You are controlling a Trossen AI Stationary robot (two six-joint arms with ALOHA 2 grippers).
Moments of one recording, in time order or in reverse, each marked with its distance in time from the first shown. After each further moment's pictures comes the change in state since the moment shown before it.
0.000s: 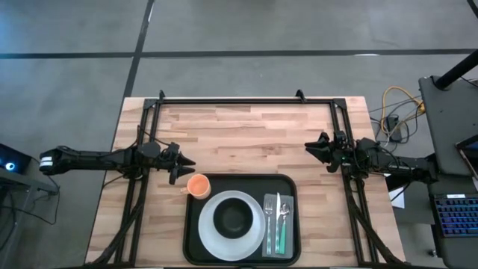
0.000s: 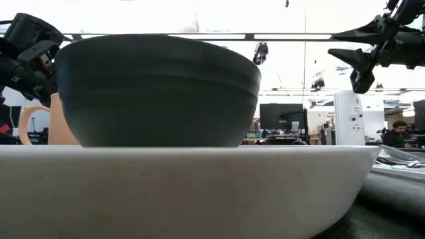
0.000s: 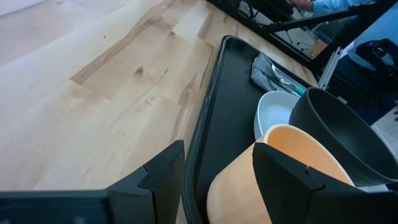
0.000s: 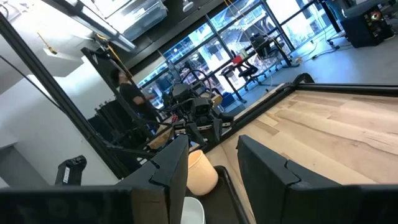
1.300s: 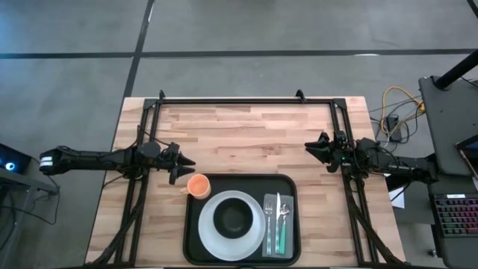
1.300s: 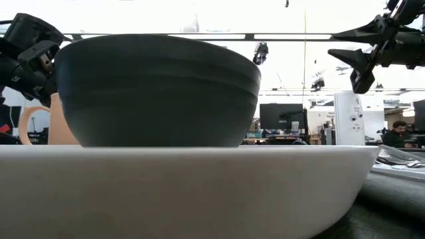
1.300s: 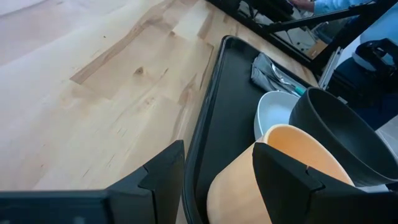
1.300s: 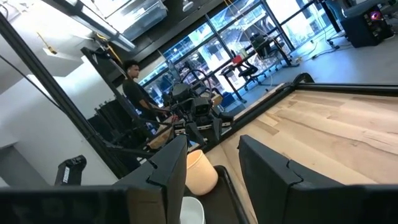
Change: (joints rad) left arm 0.000 0.000 0.000 0.000 0.000 0.000; right arm 0.000 0.000 -0.001 0.000 0.000 0.000
